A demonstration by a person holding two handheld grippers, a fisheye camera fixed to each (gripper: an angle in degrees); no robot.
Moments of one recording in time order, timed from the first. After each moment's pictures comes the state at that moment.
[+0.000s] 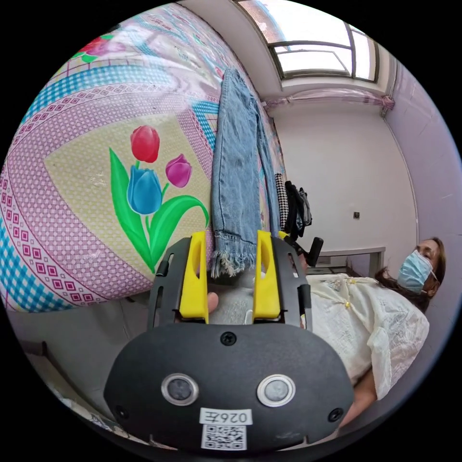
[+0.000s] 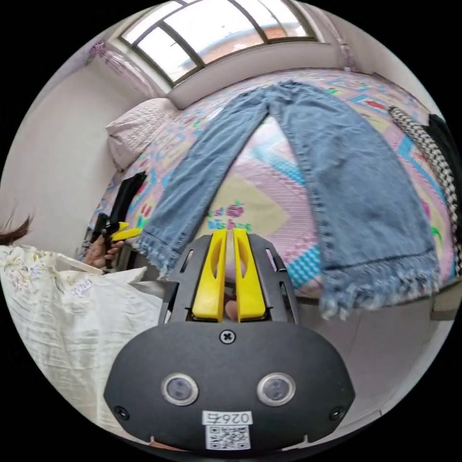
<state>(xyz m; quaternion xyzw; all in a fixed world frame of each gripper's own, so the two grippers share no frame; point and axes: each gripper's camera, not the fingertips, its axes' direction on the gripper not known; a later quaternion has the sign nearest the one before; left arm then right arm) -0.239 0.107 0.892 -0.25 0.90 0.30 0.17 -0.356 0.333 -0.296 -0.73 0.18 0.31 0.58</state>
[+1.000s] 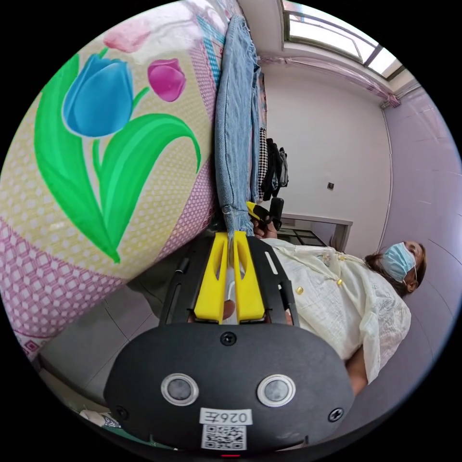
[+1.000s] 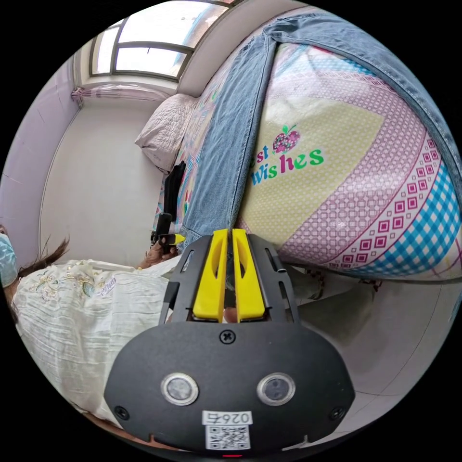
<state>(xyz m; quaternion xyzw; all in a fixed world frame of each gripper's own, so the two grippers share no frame) -0.072 0.131 0.916 -0.32 0.86 0.40 0.02 -0.301 0.401 -0.379 -0.66 0.07 0.55 0.51</state>
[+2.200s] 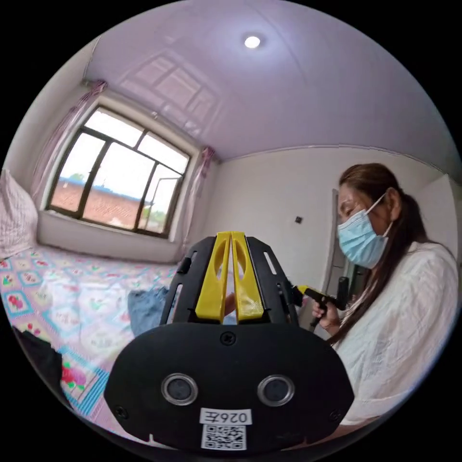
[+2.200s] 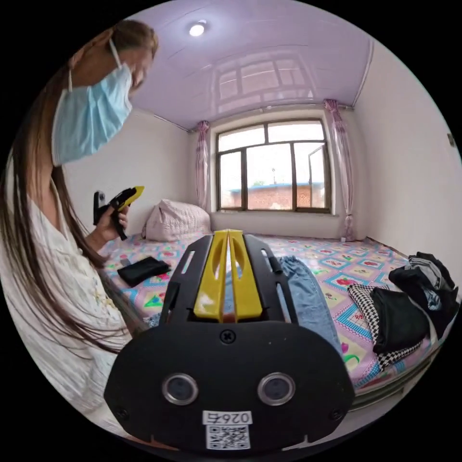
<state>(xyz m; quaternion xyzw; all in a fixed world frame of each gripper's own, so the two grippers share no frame) -0.336 0.385 0.863 0.32 0.94 -0.04 0.07 -0.481 -0.010 -0.415 -0.45 0.14 0.04 0.88</state>
